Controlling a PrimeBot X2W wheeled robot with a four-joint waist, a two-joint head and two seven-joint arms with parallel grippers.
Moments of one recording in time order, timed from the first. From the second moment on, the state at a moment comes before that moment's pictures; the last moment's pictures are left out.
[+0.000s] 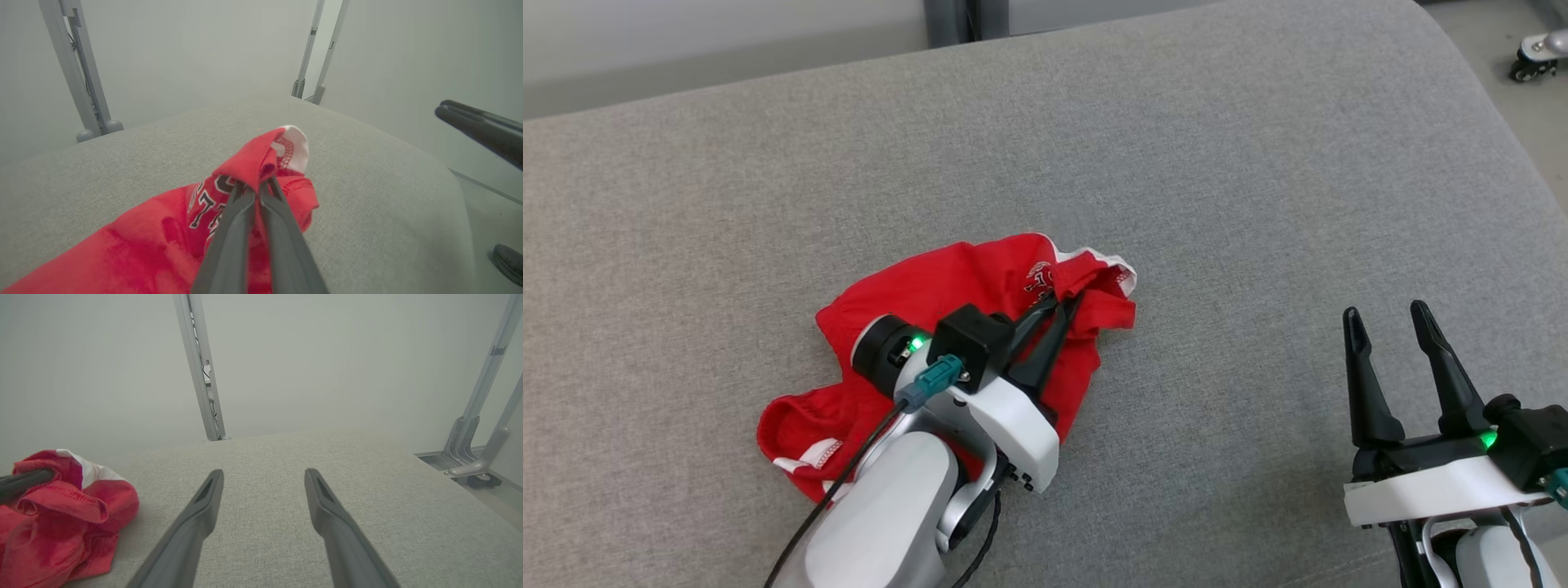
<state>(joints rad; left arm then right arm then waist) -0.47 0.05 -0.57 0.33 -0.32 -0.07 -0.08 -0.12 -0.05 0.03 0.09 0.22 0.13 -0.26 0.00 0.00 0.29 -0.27</state>
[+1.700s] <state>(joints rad) 0.05 0.27 -0.25 0.09 -0.41 0.10 -0.24 0.07 -0.06 -0.02 0.13 0.17 0.13 -0.24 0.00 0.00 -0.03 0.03</state>
